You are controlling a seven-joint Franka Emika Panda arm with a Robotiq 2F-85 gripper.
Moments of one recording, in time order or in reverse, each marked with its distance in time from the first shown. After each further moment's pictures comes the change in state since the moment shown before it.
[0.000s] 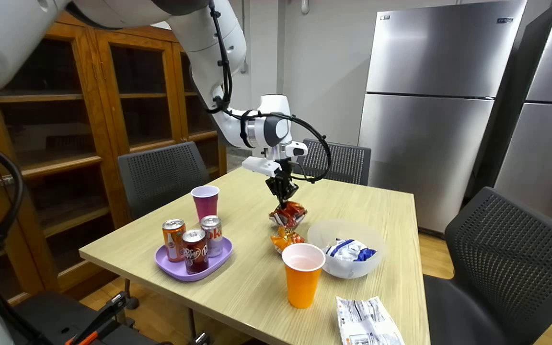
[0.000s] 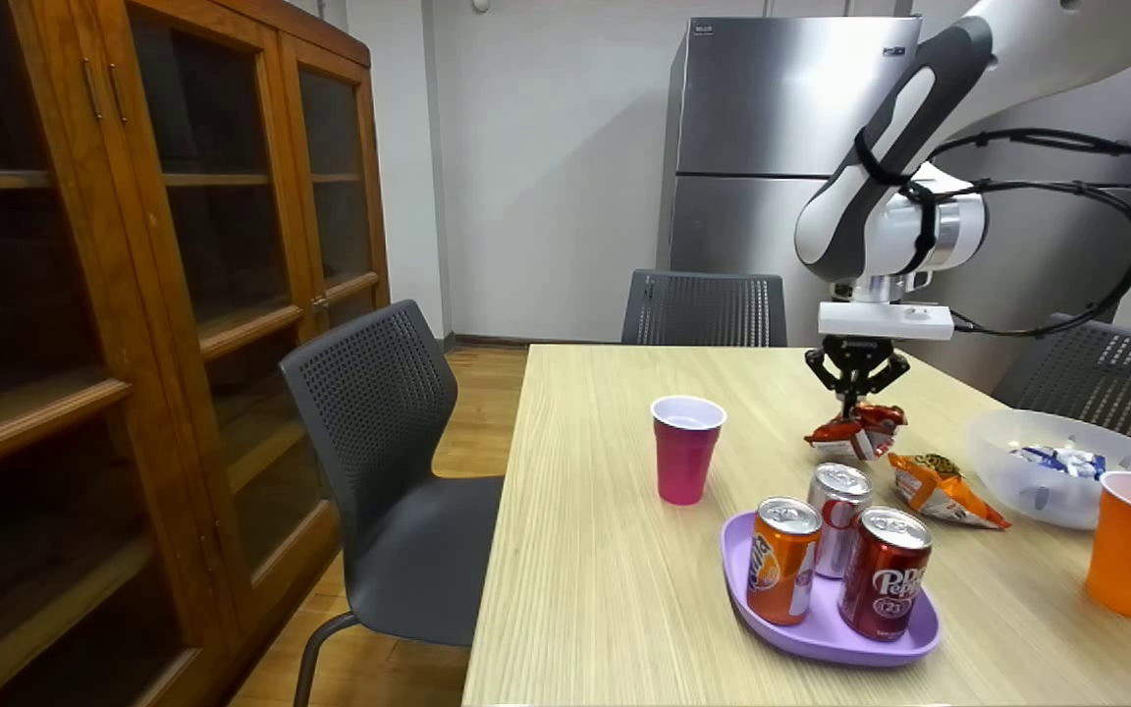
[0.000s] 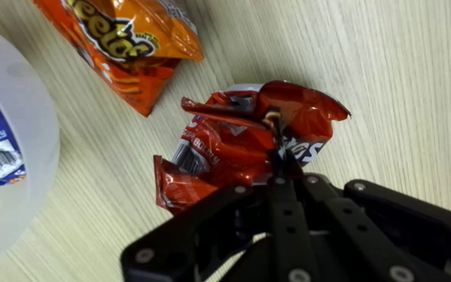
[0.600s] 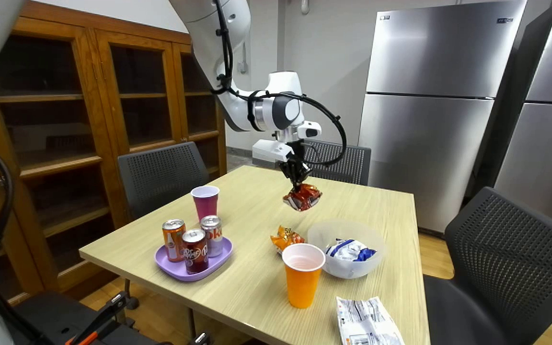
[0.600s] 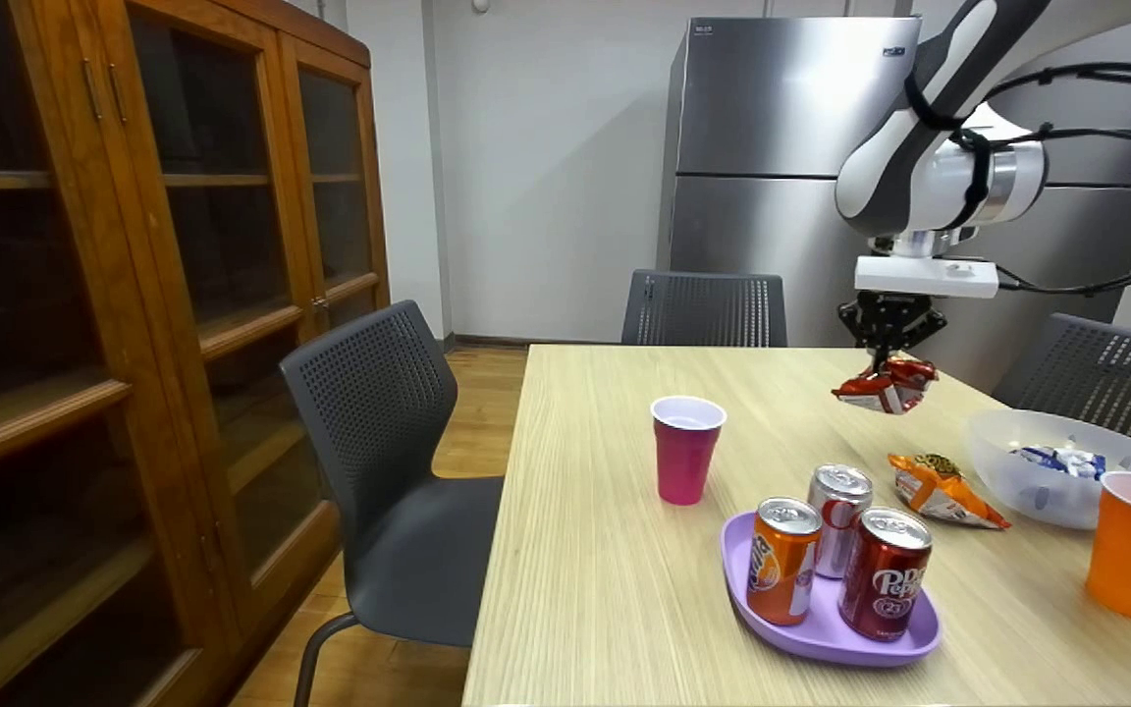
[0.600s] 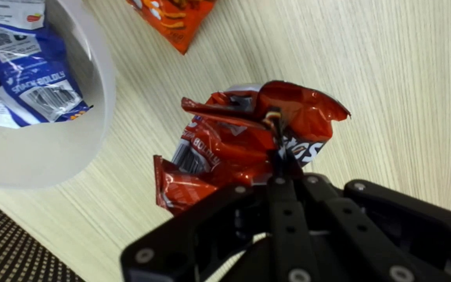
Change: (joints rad) arm -0.041 -0.129 -0.018 -0.076 0.000 0.070 -0.015
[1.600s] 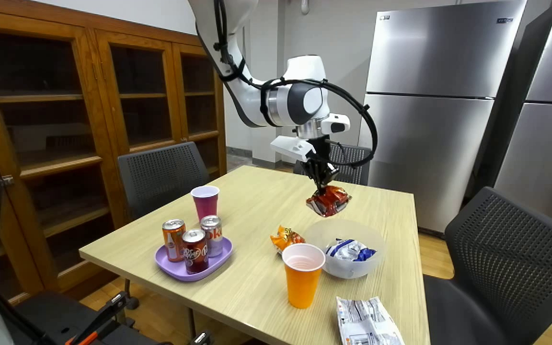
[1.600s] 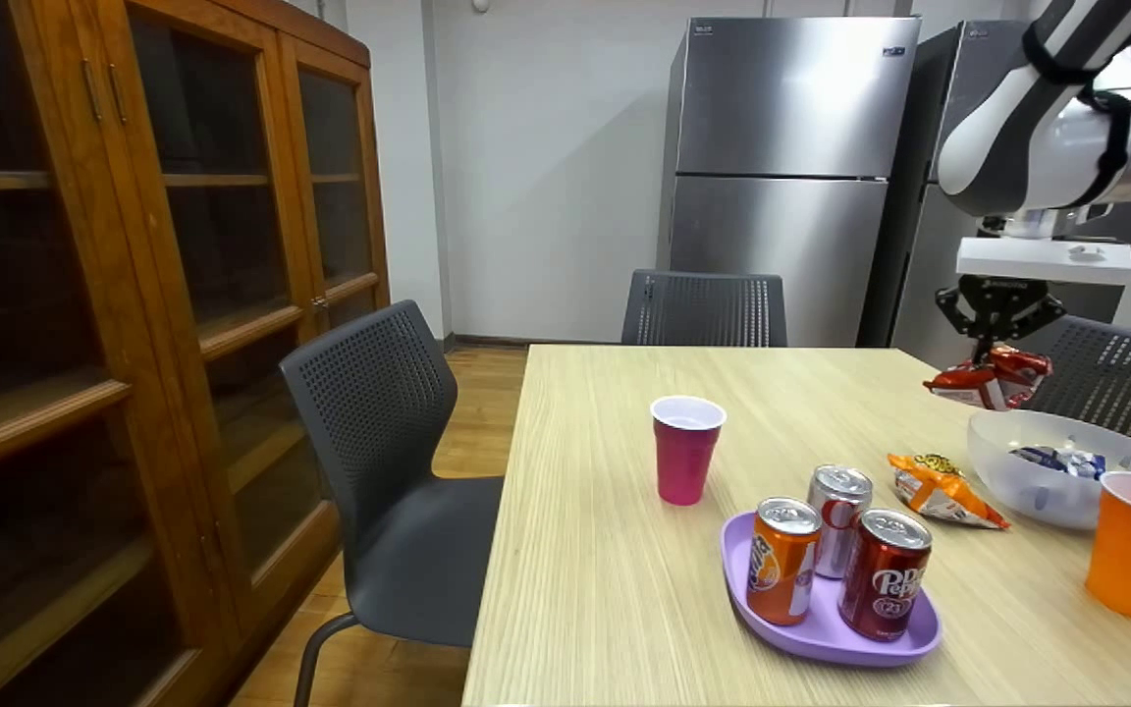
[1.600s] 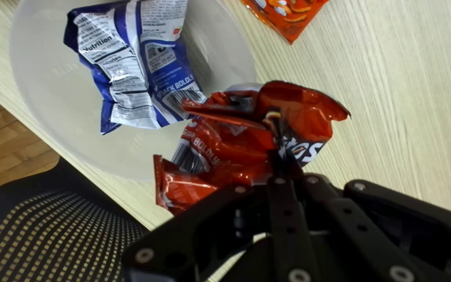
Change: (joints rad) arm -0.056 -0.162 -0.087 -0.205 0.000 0.082 -0.006
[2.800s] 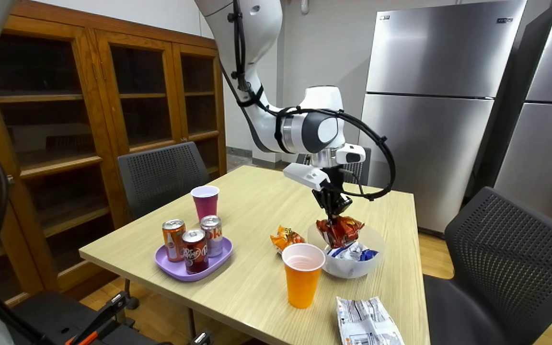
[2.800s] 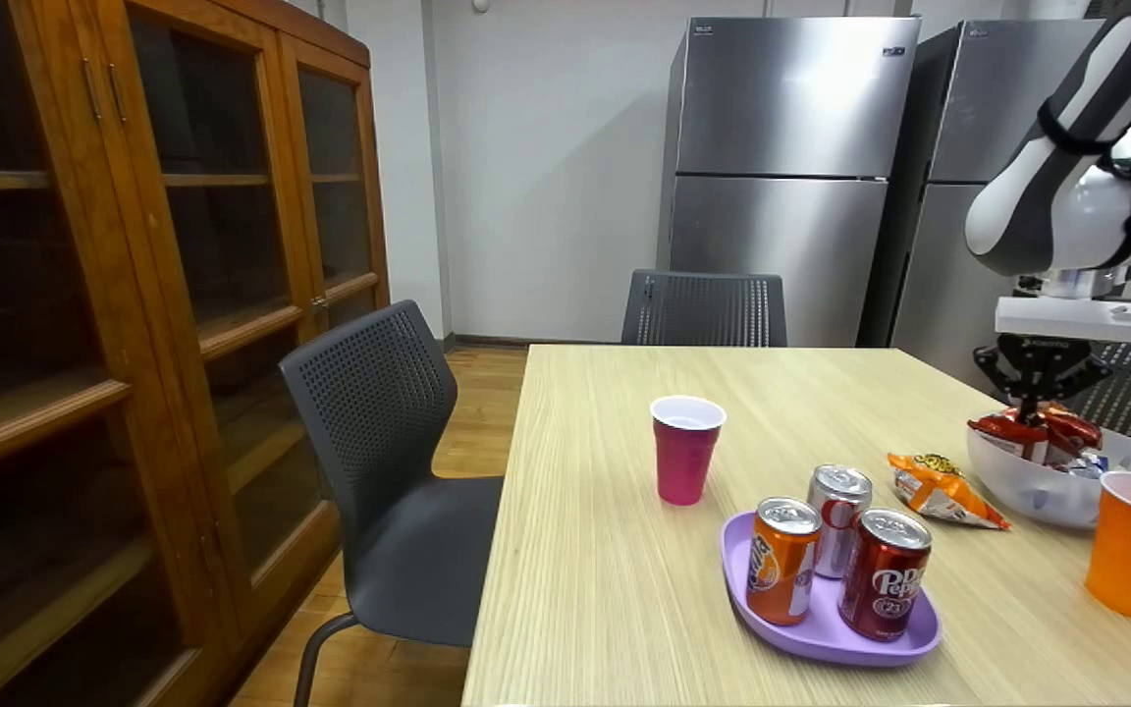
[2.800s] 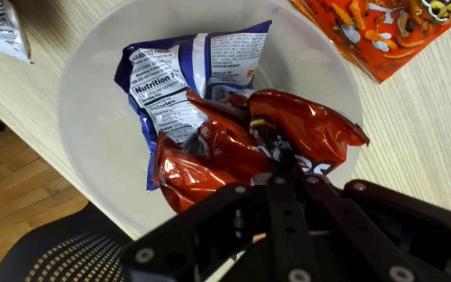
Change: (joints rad) arm -0.069 0.117 -0.007 0.021 0.014 -0.006 -0.043
